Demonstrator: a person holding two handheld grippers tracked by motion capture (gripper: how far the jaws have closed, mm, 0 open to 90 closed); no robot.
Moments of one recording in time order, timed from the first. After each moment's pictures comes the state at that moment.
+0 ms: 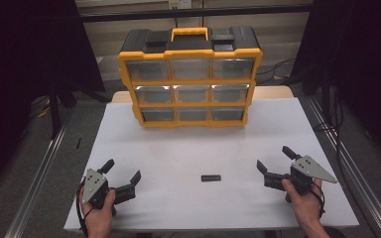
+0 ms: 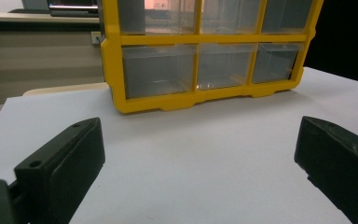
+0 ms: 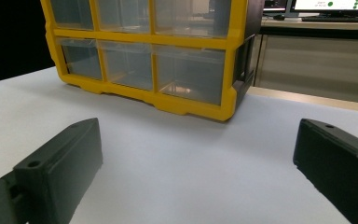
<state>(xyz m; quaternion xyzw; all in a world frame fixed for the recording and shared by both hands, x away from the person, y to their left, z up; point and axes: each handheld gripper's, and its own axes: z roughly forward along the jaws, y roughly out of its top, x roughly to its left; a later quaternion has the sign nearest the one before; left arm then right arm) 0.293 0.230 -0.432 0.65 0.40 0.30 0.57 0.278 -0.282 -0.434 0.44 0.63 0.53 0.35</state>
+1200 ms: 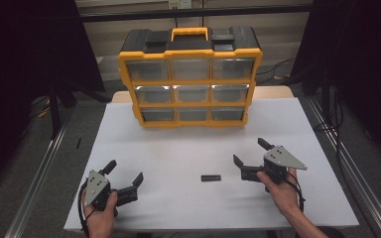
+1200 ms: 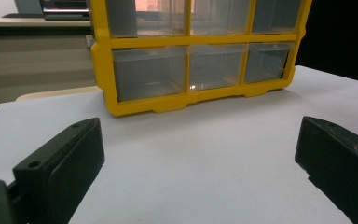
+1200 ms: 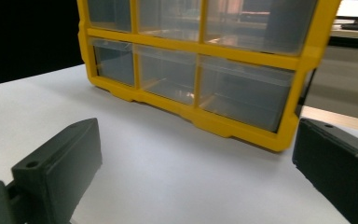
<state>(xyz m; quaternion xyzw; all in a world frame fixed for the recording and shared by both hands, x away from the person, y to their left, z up) 0.288 0.225 -0.431 0.66 0.39 0.30 0.57 0.310 -0.228 -0.427 0.39 0.66 0.54 0.33</state>
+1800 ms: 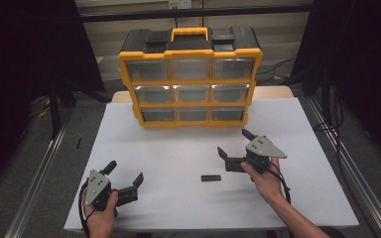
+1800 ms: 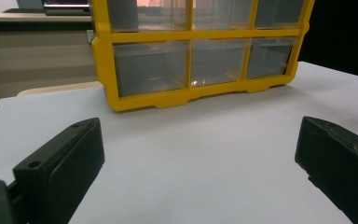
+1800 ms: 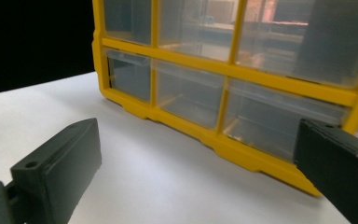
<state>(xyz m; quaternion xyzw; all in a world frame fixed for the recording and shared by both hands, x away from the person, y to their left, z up) 0.289 0.224 -0.432 0.67 0.39 0.30 0.56 0.339 -0.192 -0.418 0.37 0.67 0.55 0.33</state>
